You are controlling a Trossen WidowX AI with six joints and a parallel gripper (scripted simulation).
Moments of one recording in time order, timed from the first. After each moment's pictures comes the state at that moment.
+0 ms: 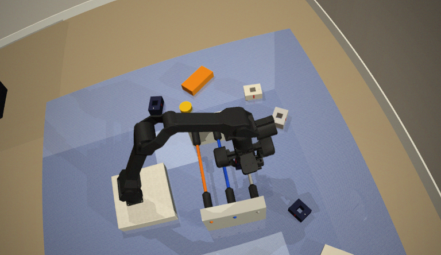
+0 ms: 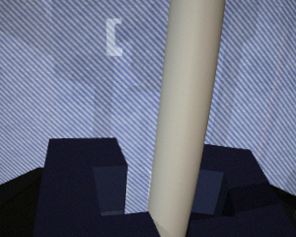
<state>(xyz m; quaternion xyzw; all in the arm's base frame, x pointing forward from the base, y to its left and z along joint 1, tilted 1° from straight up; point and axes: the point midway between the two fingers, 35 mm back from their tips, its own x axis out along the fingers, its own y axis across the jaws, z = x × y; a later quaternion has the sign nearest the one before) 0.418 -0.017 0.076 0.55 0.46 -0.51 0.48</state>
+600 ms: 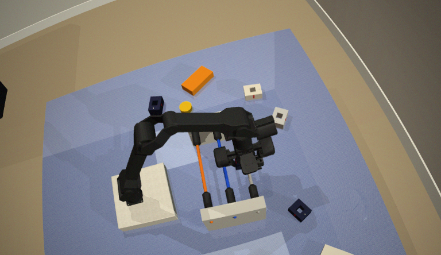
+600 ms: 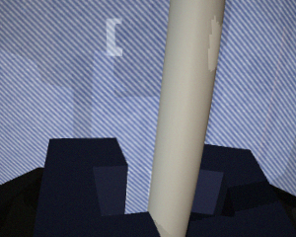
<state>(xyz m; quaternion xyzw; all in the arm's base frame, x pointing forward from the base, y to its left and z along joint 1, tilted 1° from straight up) 0.418 -0.017 0.076 0.55 0.46 -0.50 0.48</state>
